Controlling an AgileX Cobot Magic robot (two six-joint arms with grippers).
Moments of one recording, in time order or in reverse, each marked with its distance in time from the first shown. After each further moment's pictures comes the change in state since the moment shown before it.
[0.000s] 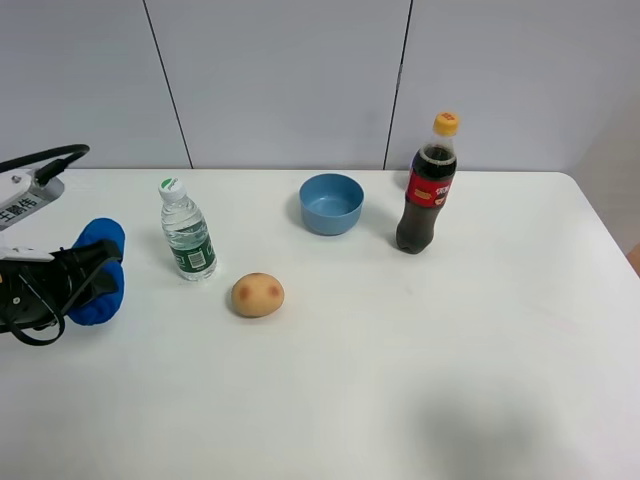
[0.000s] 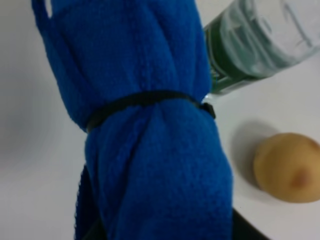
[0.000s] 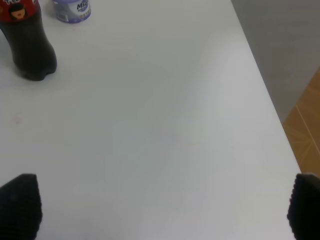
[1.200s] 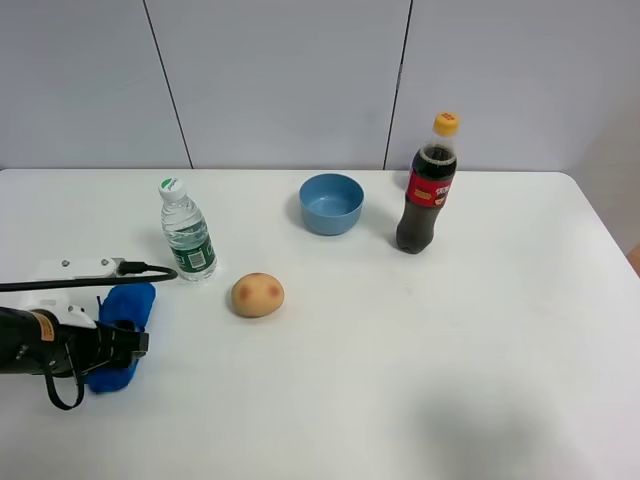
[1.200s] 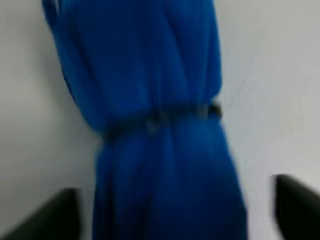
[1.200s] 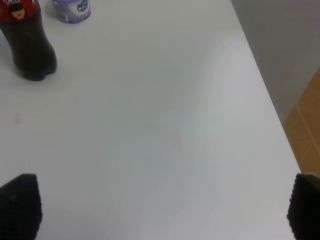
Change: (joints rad) left arm 0.000 0.337 0.128 0.179 -0.263 0.246; right arm 0.000 0.000 0.000 0.000 0.000 0.000
